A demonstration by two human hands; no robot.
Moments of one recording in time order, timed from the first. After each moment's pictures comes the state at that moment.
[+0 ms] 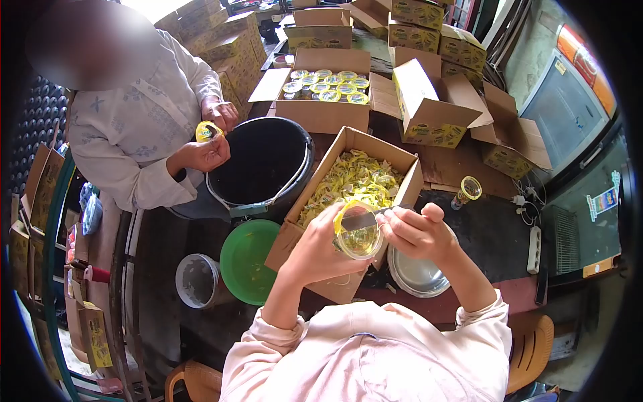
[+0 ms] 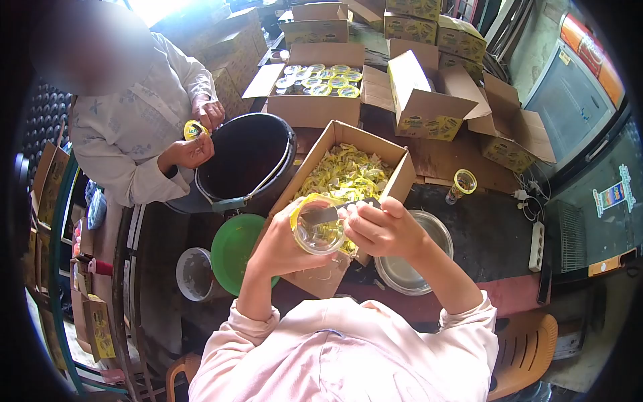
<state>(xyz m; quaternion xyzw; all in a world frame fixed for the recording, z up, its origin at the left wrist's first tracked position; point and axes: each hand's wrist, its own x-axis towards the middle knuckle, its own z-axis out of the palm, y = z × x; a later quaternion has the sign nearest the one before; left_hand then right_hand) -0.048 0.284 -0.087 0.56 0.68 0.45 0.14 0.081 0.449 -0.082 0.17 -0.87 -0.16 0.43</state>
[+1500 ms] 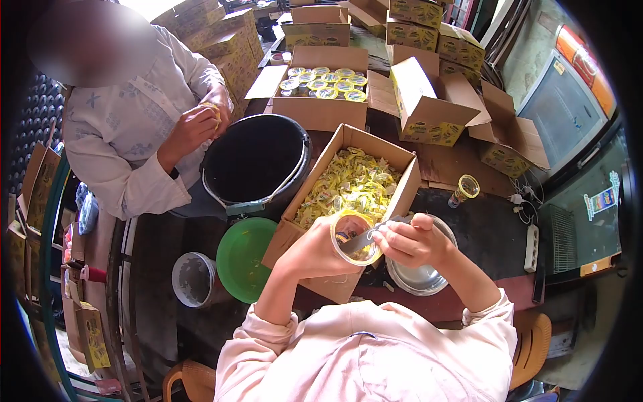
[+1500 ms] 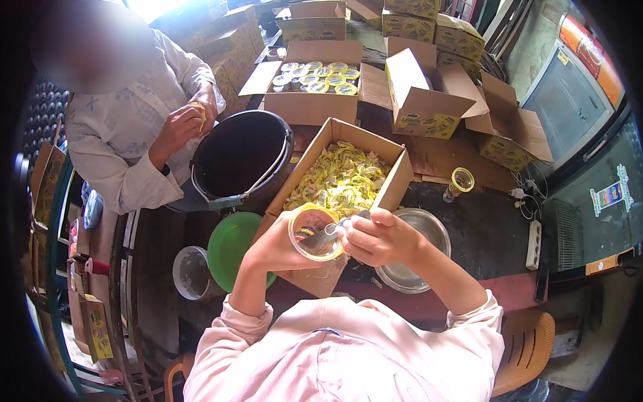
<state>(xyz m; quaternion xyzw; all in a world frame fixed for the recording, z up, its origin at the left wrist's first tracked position) -0.051 0.286 -0.087 0.53 0.61 0.50 0.30 0.088 0.450 -0.091 0.25 -0.88 -0.12 0.39</state>
